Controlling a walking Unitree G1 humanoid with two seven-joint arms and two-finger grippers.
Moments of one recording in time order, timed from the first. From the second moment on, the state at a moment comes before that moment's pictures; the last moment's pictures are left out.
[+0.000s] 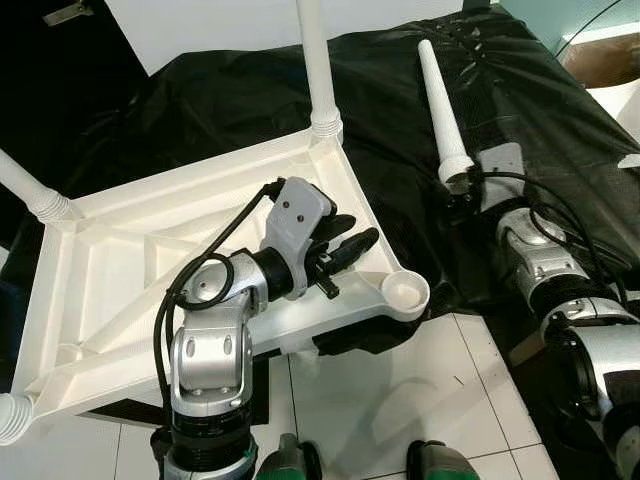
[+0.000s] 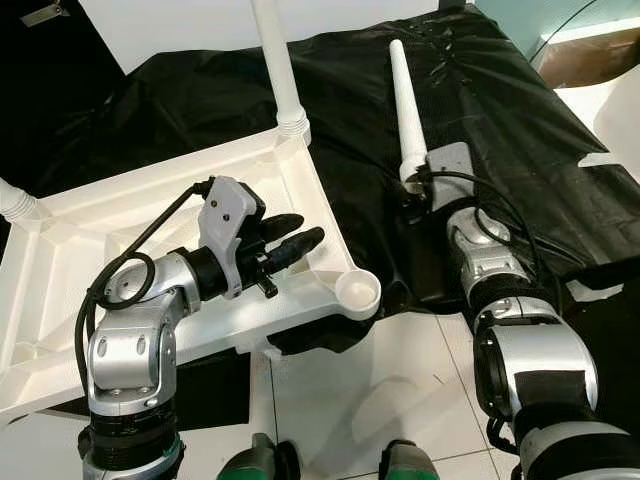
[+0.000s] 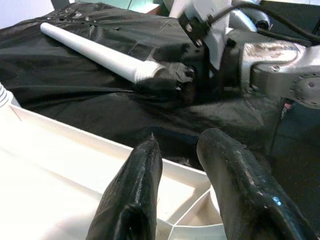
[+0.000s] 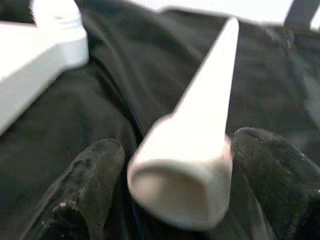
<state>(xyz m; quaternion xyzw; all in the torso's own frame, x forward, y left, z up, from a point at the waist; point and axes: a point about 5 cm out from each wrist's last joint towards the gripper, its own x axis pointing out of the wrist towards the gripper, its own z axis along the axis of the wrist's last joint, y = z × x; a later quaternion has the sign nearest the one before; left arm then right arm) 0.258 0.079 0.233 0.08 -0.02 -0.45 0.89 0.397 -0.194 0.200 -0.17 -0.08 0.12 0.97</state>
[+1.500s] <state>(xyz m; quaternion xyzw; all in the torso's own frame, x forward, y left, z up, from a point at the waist) 0.258 0.090 0.237 0.05 -0.02 -0.32 0.95 0.361 -0.260 0.215 -0.12 -0.17 -0.10 0.97</state>
